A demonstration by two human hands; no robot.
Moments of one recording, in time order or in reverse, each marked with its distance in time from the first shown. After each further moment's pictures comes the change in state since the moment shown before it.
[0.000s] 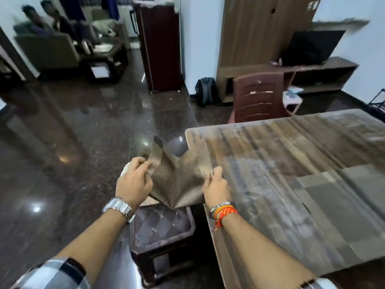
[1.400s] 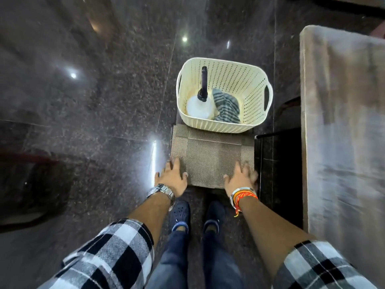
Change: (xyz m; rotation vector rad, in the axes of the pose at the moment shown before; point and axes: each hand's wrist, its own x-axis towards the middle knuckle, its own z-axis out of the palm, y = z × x) left_hand -0.198 -0.172 0.163 -0.001 -1.056 -0.855; right_hand -0.062 0.091 0.279 -0.600 -0.752 0.152
